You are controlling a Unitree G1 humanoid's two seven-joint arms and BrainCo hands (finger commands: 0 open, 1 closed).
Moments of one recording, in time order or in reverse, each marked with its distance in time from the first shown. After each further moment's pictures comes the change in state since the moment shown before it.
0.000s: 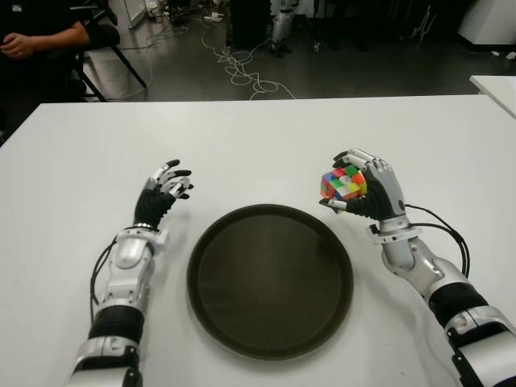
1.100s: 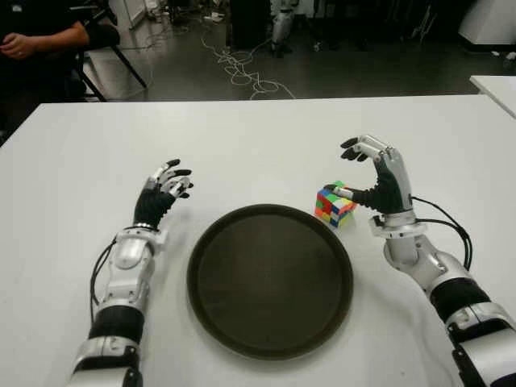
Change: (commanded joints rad) left arm -0.001 -0.001 0.001 0.011 0.001 -0.023 0.000; right arm 0.001 0.016 -0.037 -0.005 0.010 -0.131 -0.073
